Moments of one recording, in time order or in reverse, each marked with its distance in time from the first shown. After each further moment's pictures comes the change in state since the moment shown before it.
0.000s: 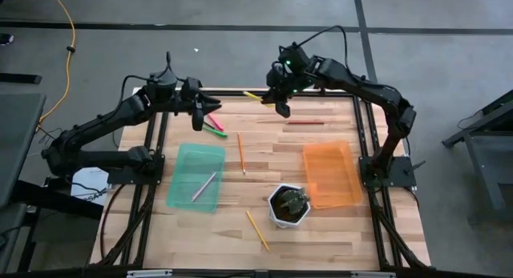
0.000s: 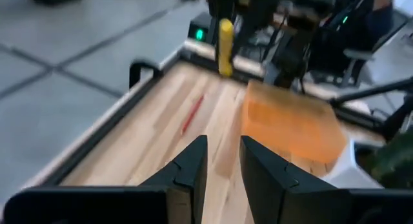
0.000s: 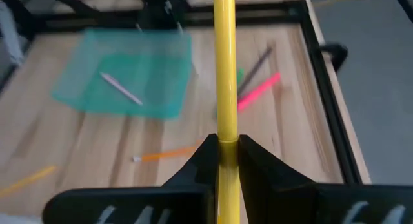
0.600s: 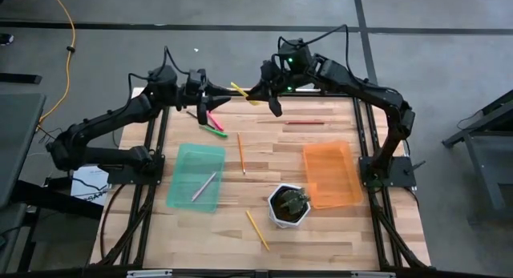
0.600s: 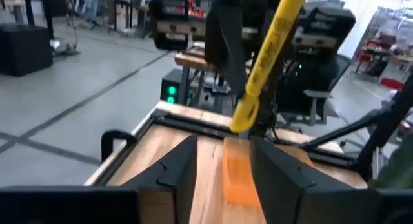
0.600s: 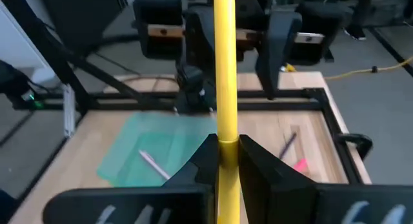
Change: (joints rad) left arm 0.000 0.094 0.000 0.348 0.110 -0.039; right arm 0.068 -0.001 0.091 0.219 -0.085 0.172
